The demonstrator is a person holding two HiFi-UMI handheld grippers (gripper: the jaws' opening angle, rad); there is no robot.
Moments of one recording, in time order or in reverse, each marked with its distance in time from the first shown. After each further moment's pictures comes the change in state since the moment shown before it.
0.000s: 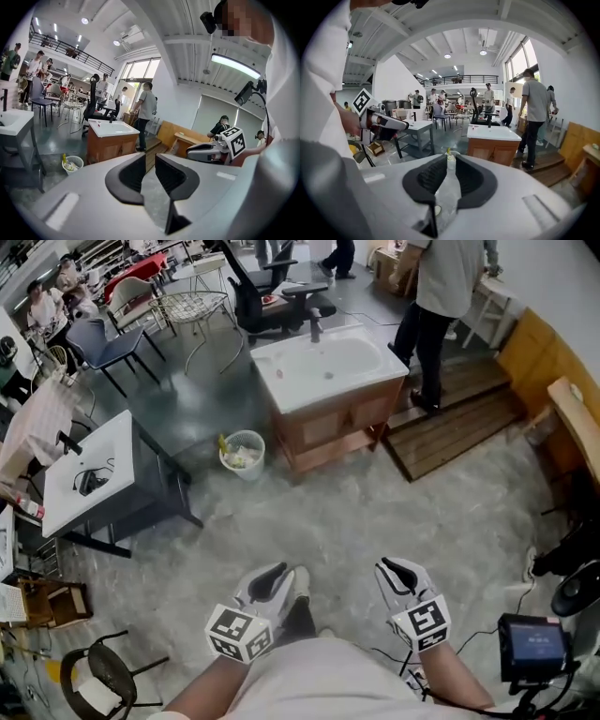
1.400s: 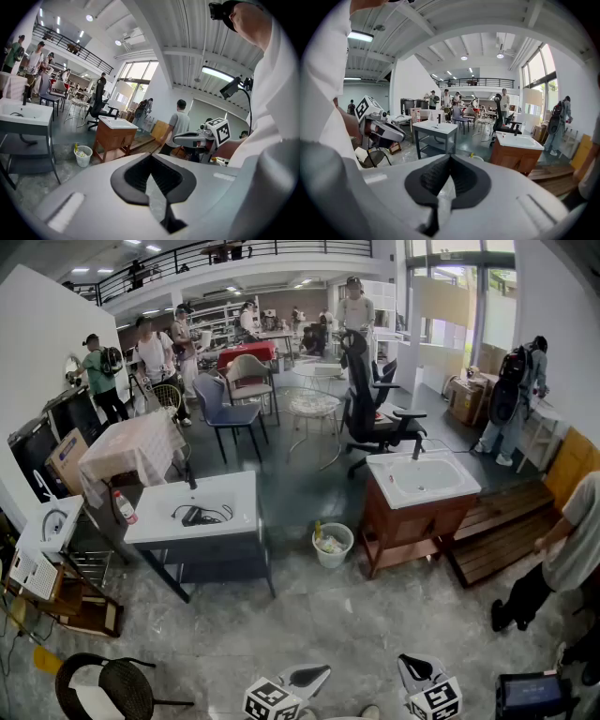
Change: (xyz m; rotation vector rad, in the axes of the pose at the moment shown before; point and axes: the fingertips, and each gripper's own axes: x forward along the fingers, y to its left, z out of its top) left arm -0.319 0.024 -0.084 -0.007 0.014 -0.123; right arm -0.043 0.321 0.040 -0.097 -0.010 0.086
